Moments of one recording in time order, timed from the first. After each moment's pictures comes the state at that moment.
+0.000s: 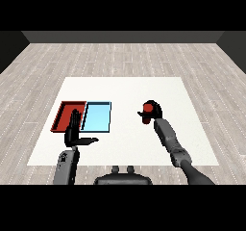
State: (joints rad) left arm 0.04 0.03 0.04 -1.64 0.05 -0.04 -0.37; right arm -0.78 -0.12 -0.19 -0.36 -0.11 0.04 -0.65
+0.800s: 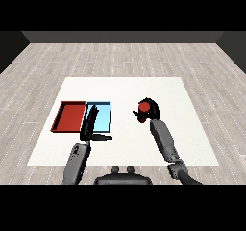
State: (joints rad) left arm -0.08 0.00 -0.14 -1.58 0.02 0.03 -0.25; right arm -0.59 -0.04 -0.05 -0.88 -0.15 -0.08 -0.46
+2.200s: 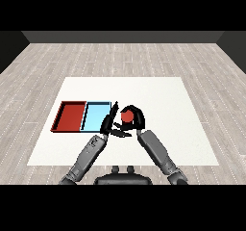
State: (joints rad) left arm -0.33 0.00 -0.43 -1.37 0.12 0.28 -0.19; right arm -0.43 0.00 0.40 -1.30 -0.25 -0.36 -0.35
